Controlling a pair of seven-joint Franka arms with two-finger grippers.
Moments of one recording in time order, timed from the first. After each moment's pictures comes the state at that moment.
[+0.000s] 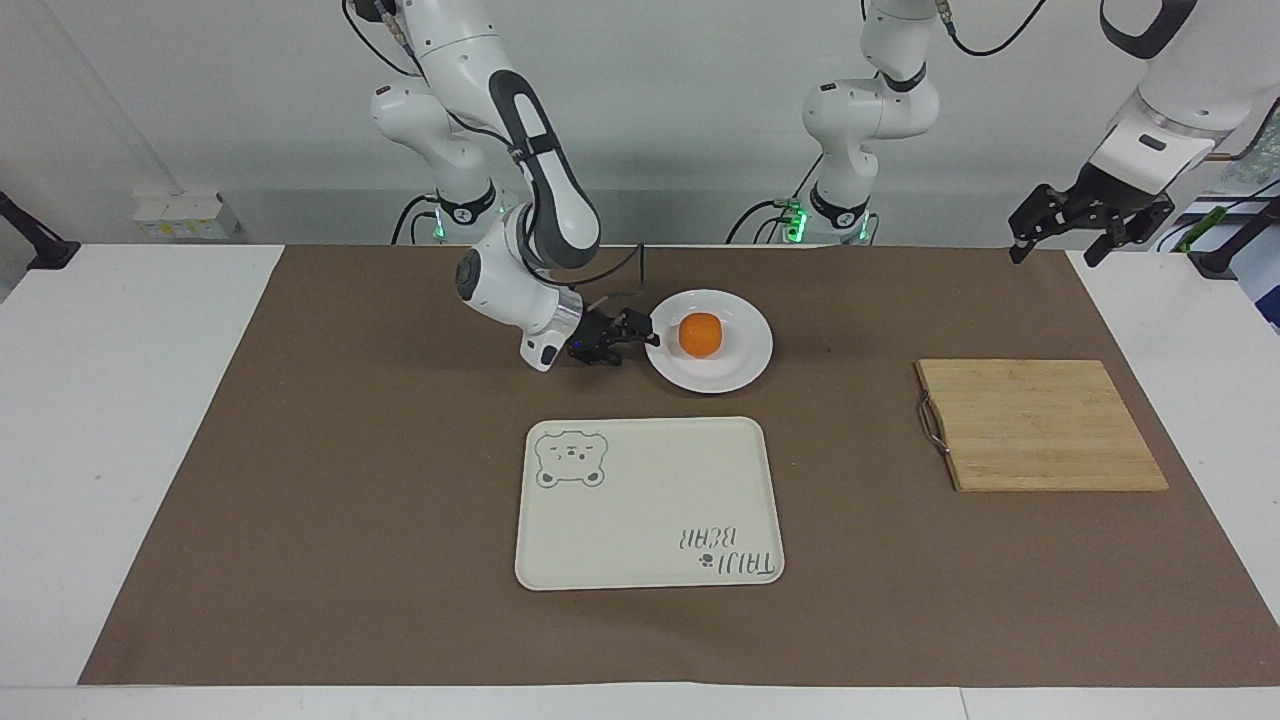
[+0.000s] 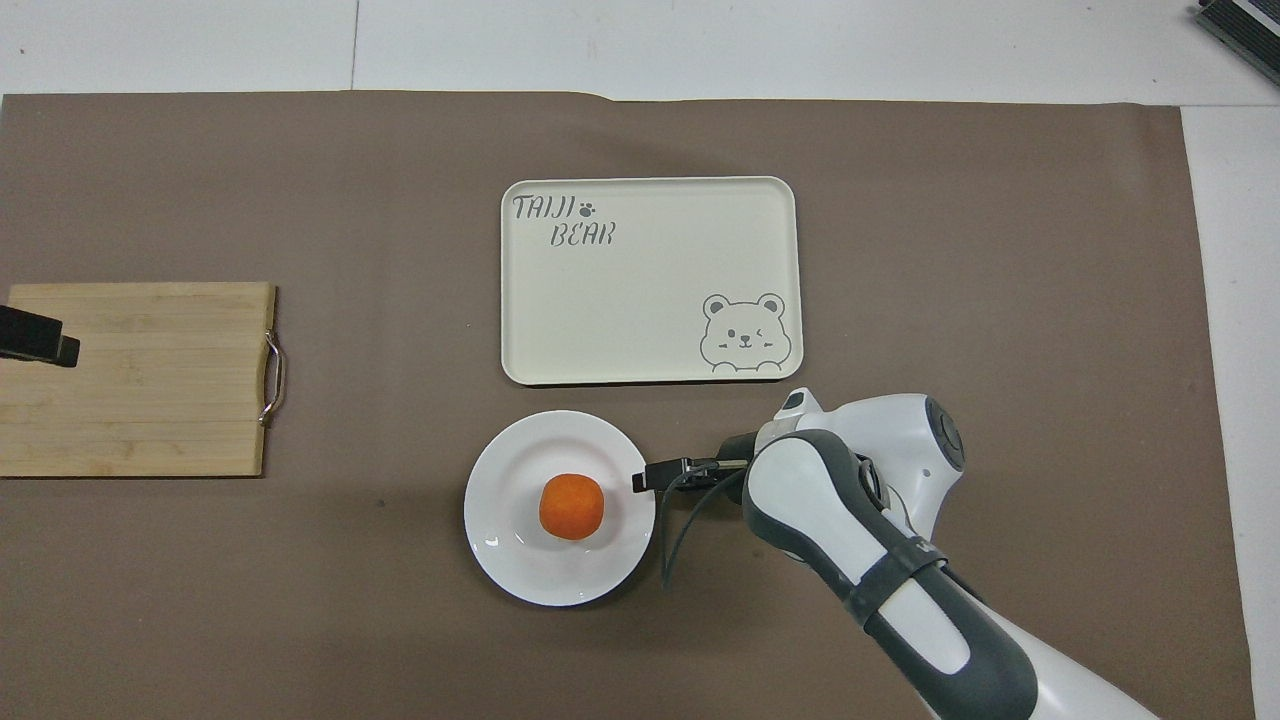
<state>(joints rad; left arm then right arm) -0.02 -0.02 0.05 -1.54 -0.01 1.49 0.14 0.41 0.20 0.08 -2.29 1.15 2.34 -0.43</state>
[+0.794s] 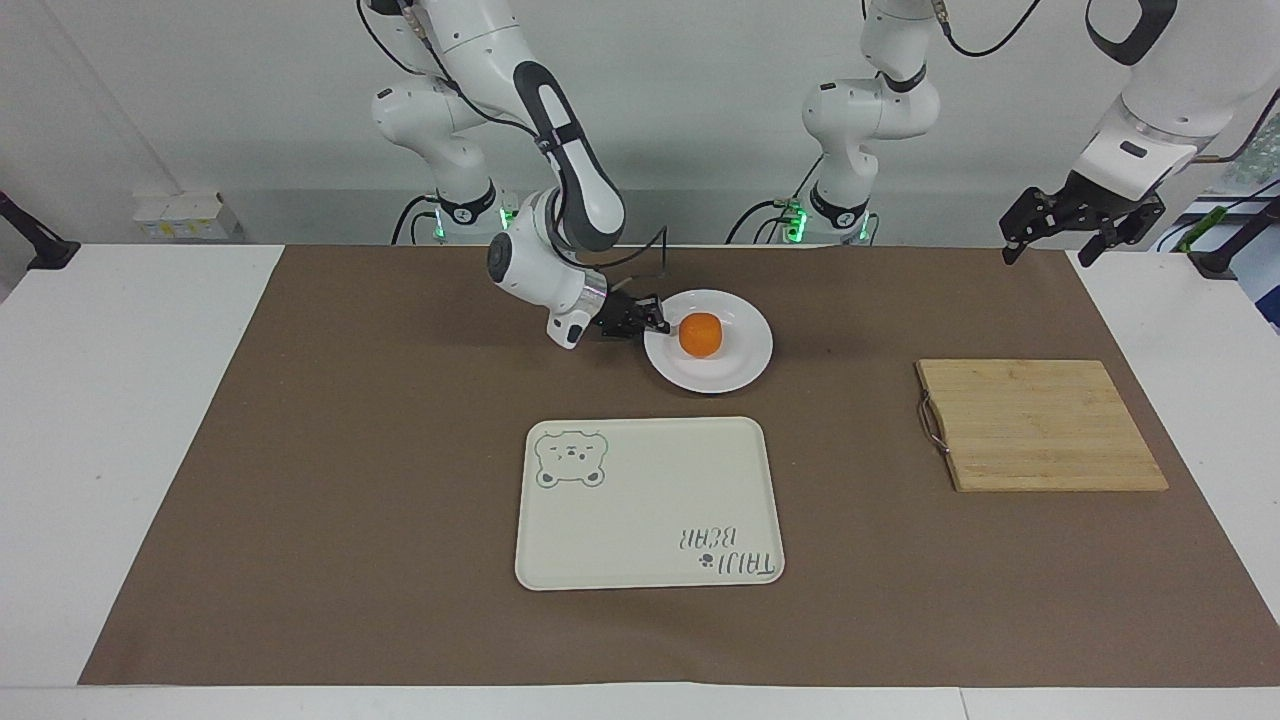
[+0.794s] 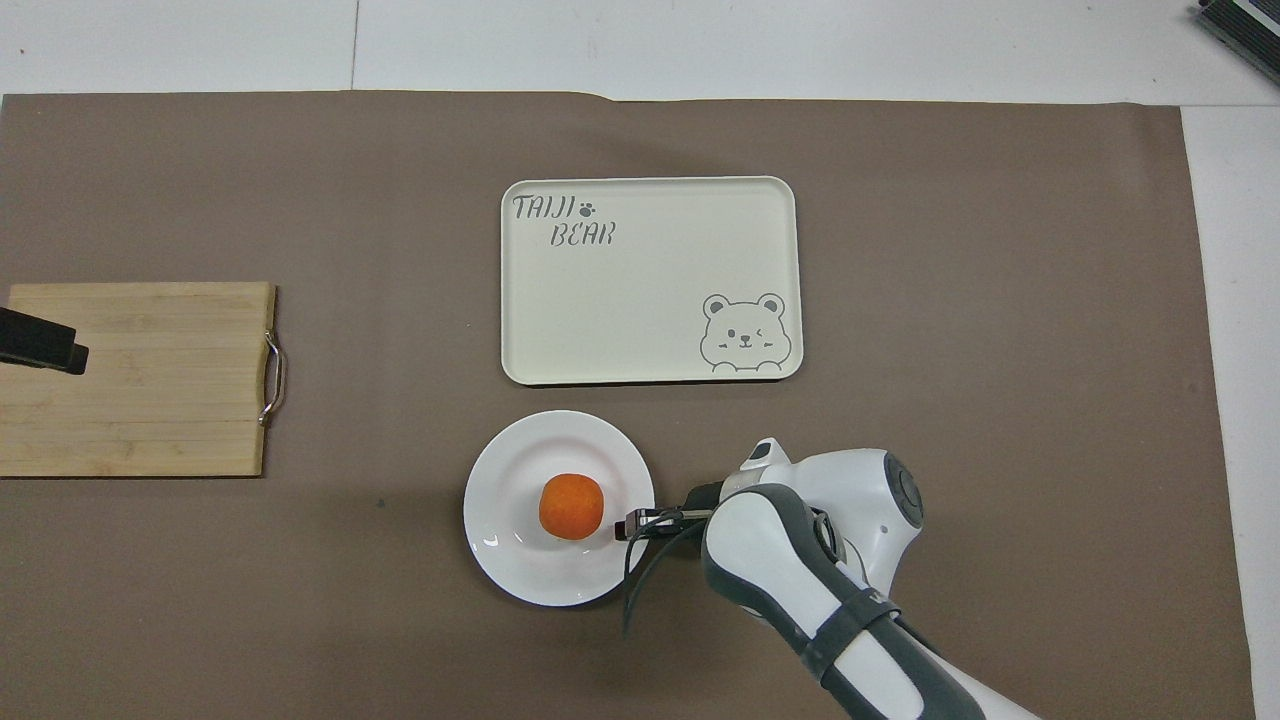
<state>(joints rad) -0.04 -0.02 0.05 -1.55 0.02 1.48 0.13 0.52 0.18 0.08 -2.36 1.31 2.40 -0.43</state>
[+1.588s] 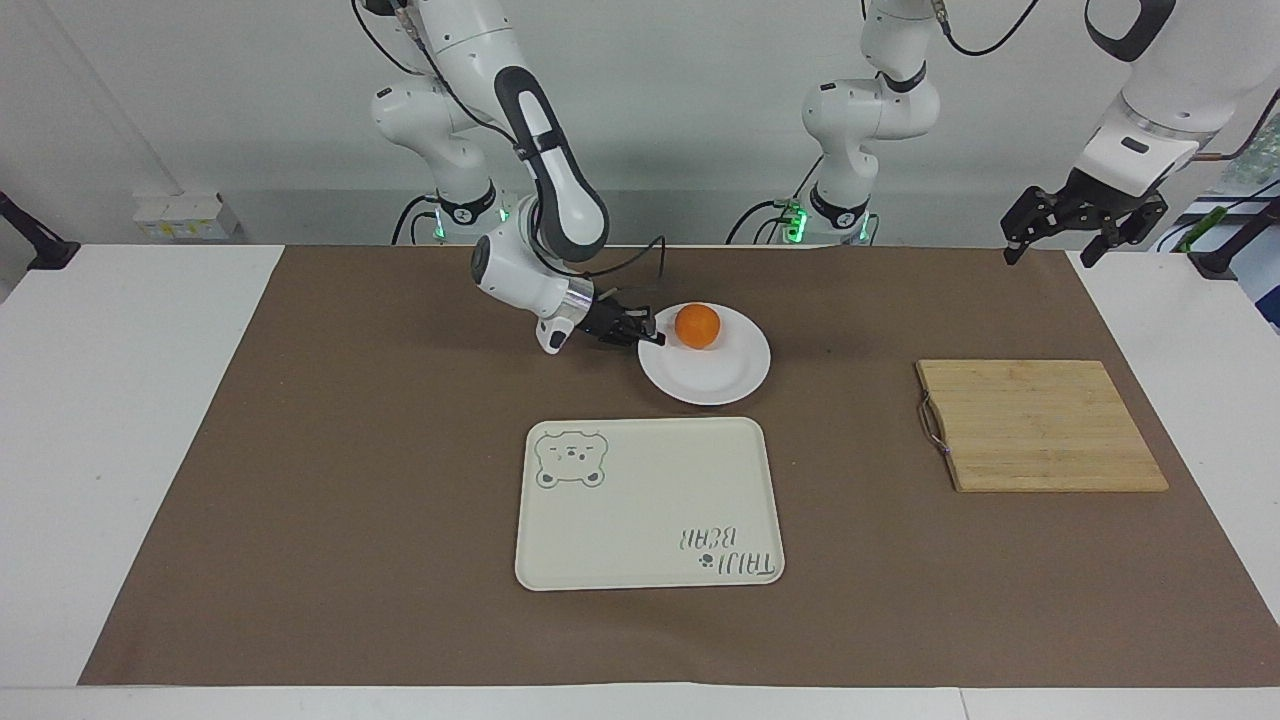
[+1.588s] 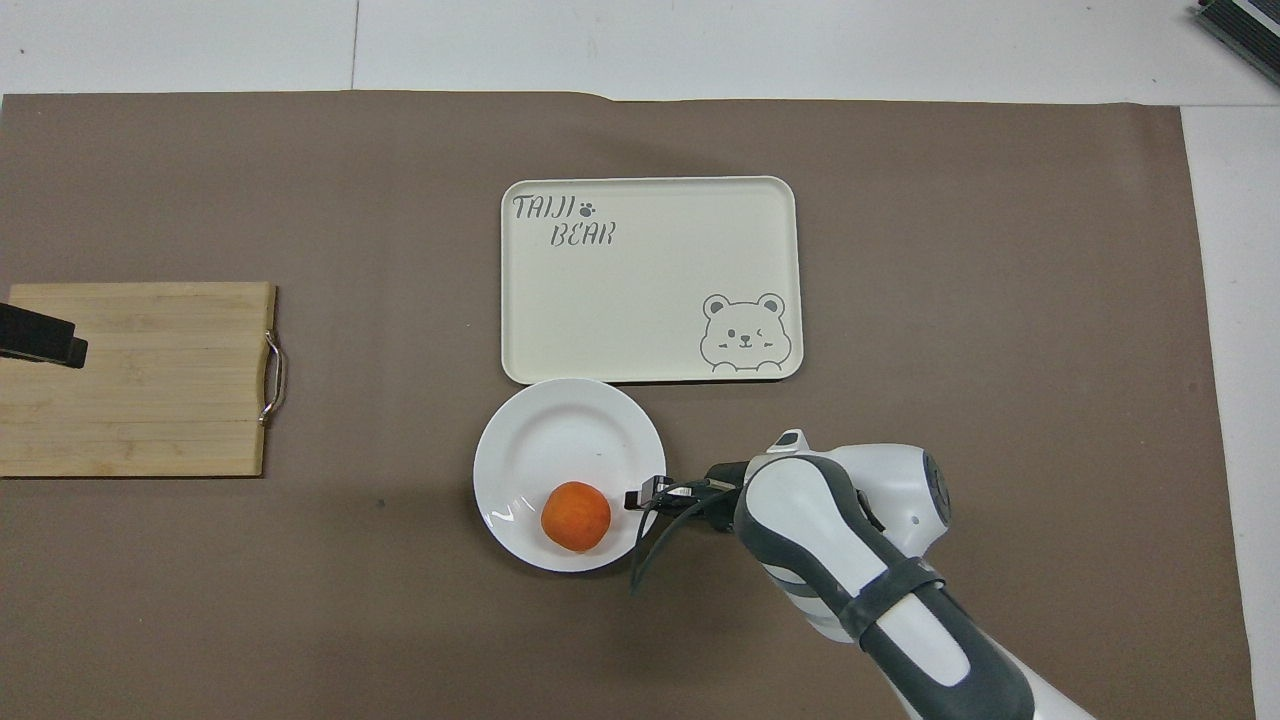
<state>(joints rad) -0.04 -0.02 0.04 -1.55 0.02 1.50 0.13 0.45 0.18 0.08 -2.34 1.43 2.39 -0.43</state>
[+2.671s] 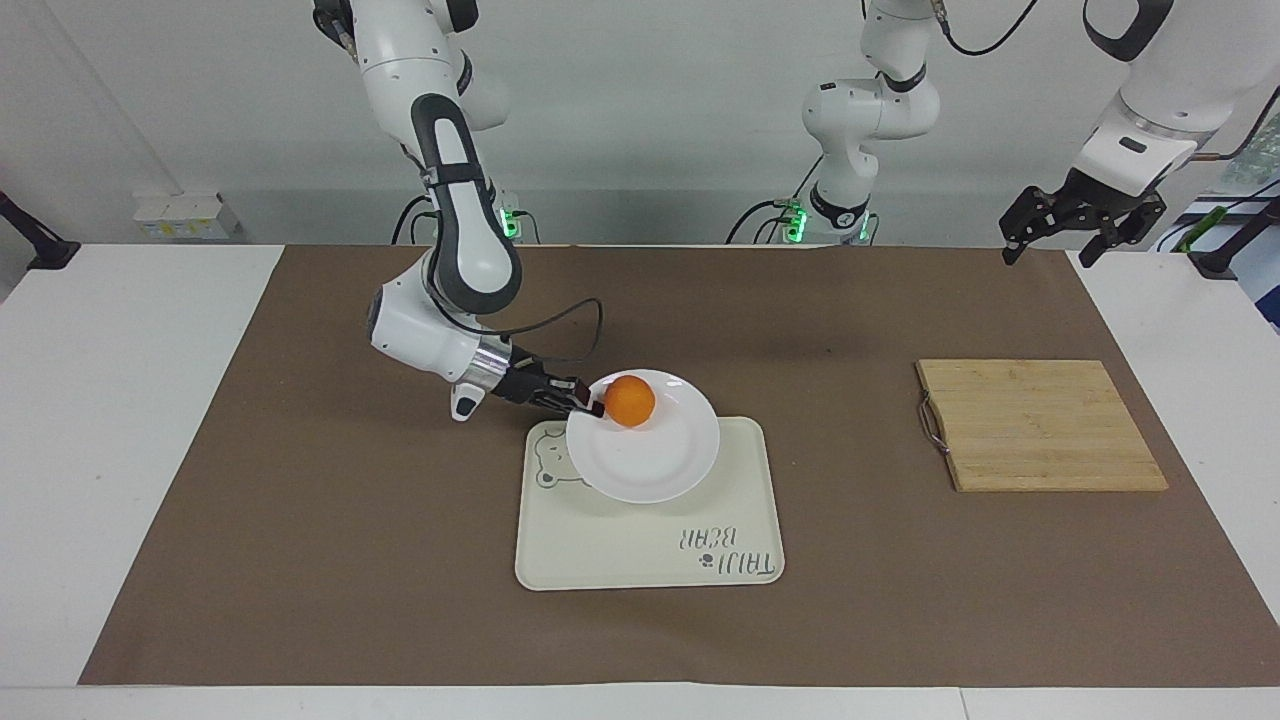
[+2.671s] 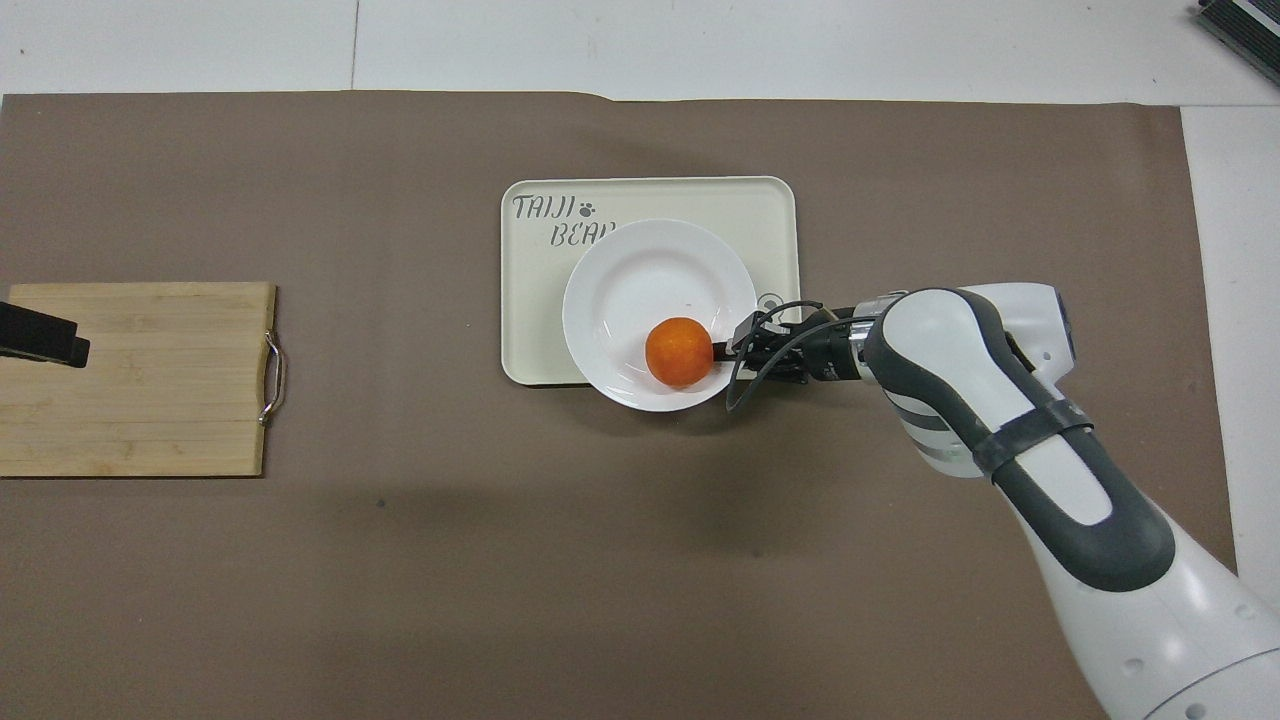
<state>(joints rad) -0.04 -0.02 0.05 -1.55 0.02 1.50 0.13 0.17 0.36 0.07 -1.97 1.14 2.24 -0.18</state>
